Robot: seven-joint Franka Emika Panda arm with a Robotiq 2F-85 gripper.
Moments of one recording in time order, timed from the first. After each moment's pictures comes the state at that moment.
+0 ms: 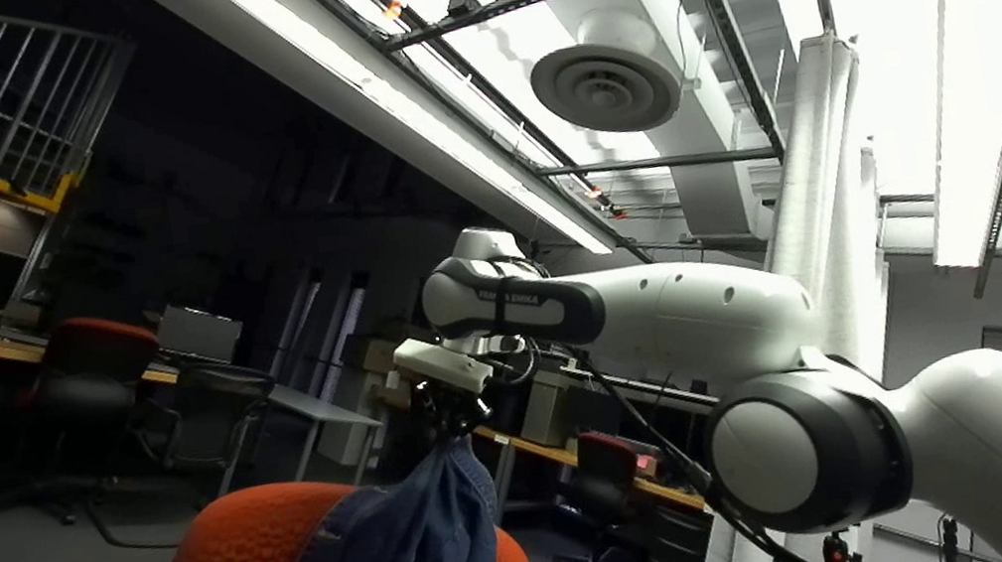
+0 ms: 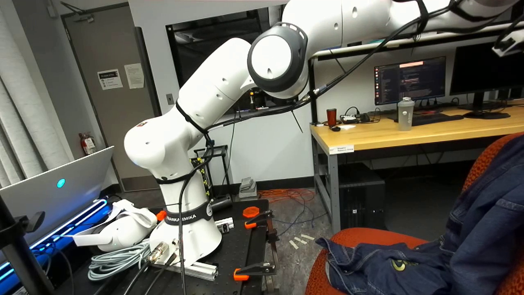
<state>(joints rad) -0.04 0.96 -0.24 -0.58 -0.11 1.81 1.04</state>
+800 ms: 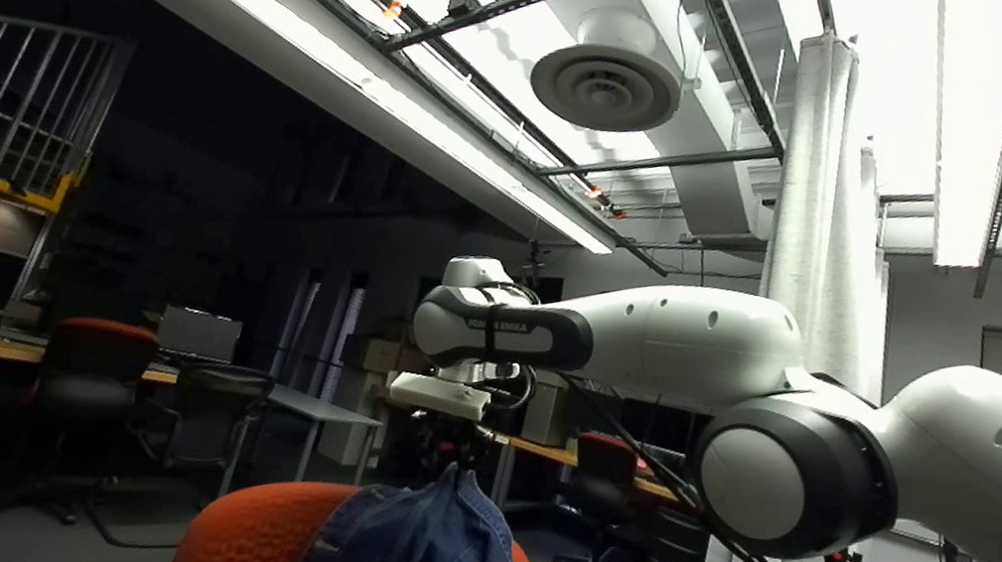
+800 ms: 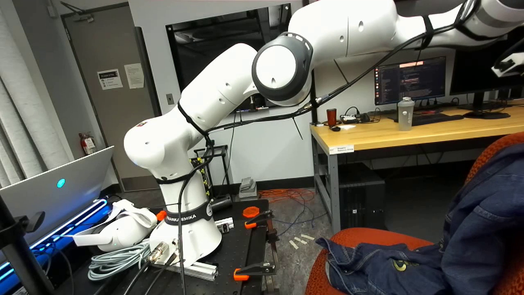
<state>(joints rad) -0.05 1.01 -0.25 -0.56 -0.11 1.76 1.01</state>
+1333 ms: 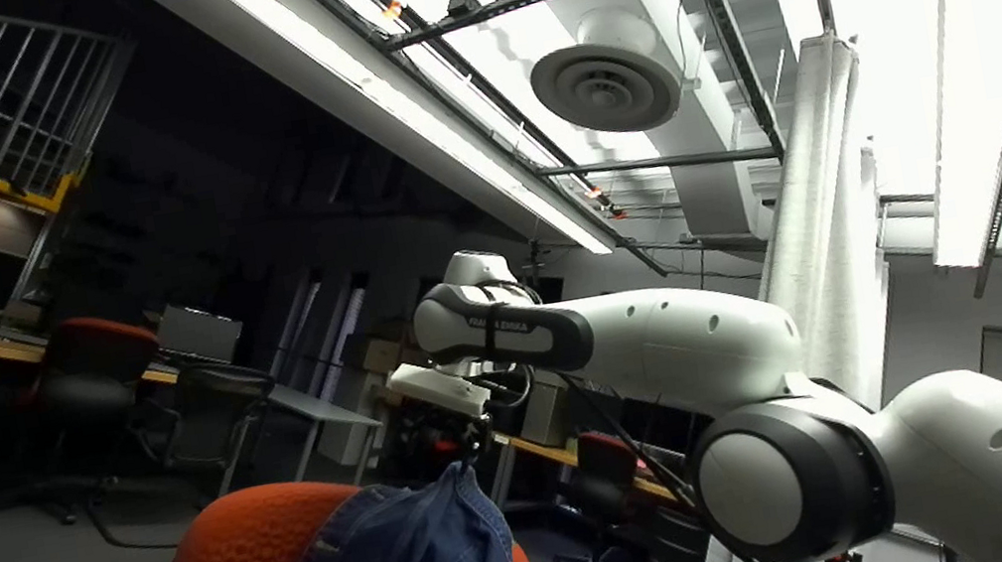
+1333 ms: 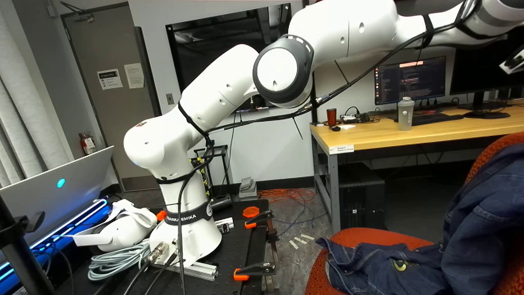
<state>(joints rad) -0.06 1.03 -0.24 -0.53 -0.10 1.84 0.94</state>
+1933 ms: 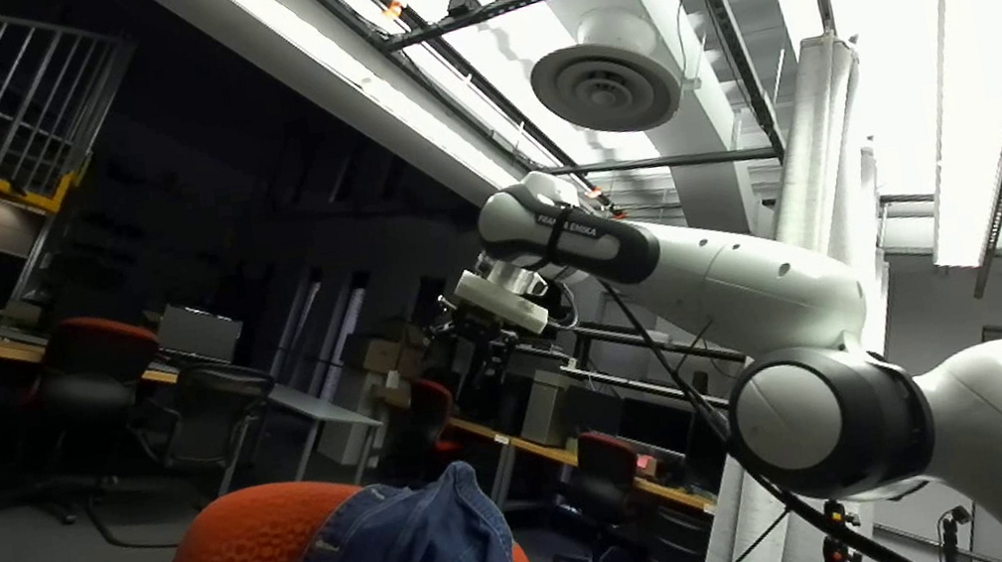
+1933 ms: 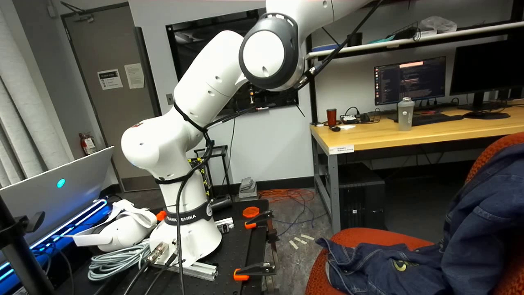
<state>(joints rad) -0.15 0.89 -0.09 -0.44 0.01 1.79 0.53</state>
